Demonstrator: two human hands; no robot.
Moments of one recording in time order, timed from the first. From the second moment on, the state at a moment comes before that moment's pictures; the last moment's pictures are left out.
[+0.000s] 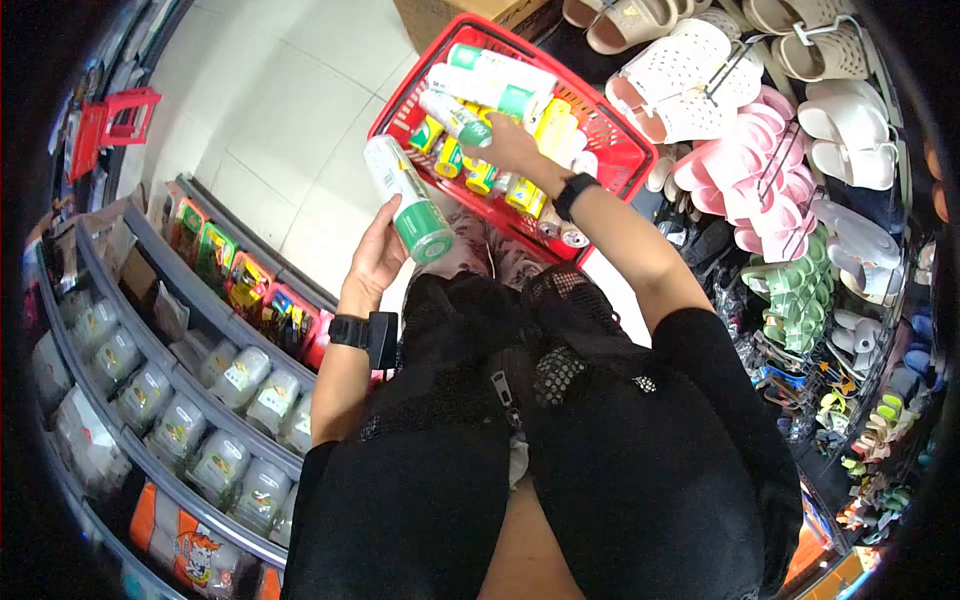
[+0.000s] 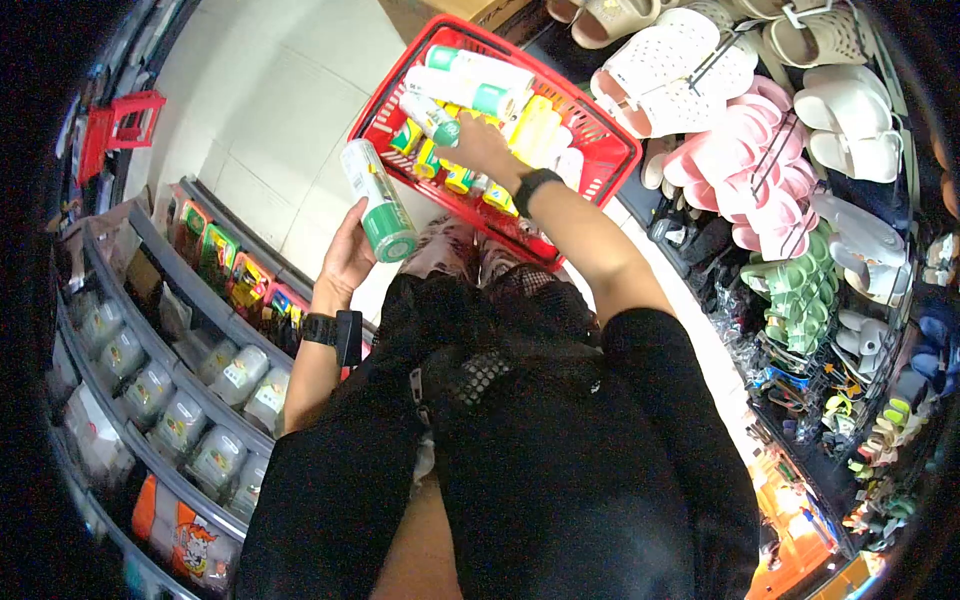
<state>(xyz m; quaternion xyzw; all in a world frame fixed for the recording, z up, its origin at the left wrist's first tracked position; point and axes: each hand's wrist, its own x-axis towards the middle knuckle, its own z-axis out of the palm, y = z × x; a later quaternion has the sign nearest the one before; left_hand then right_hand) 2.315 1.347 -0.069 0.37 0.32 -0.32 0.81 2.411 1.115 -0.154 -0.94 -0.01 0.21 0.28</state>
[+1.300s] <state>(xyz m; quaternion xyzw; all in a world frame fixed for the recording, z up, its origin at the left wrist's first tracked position) 2.135 0.991 0.026 0.31 -0.18 -0.69 0.64 1.945 0.892 0.012 -0.58 0.22 -0.21 0.75</state>
